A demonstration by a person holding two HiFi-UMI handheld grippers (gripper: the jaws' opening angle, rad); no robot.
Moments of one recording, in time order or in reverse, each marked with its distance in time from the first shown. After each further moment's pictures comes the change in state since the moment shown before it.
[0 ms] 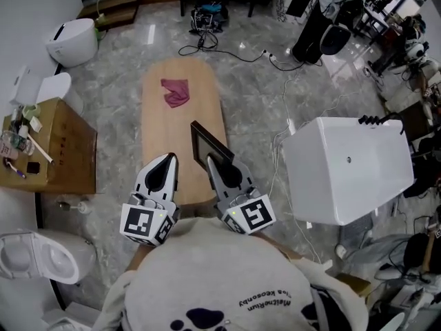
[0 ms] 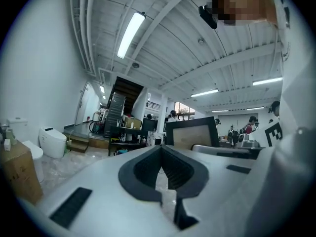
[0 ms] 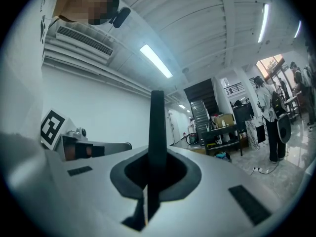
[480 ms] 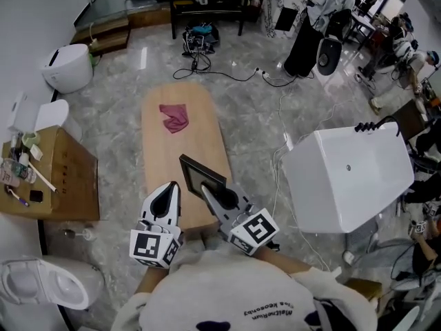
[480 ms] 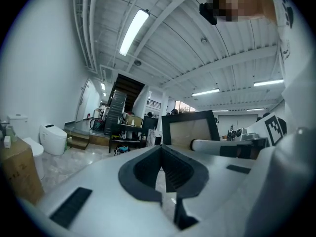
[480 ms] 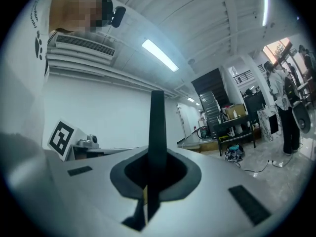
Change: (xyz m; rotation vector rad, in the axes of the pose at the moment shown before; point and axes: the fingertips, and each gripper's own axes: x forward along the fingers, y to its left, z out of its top) left arm -0.003 0.023 -0.016 -0.010 0.021 -0.006; right arm 0.021 0.024 -0.014 0.041 0.072 0.132
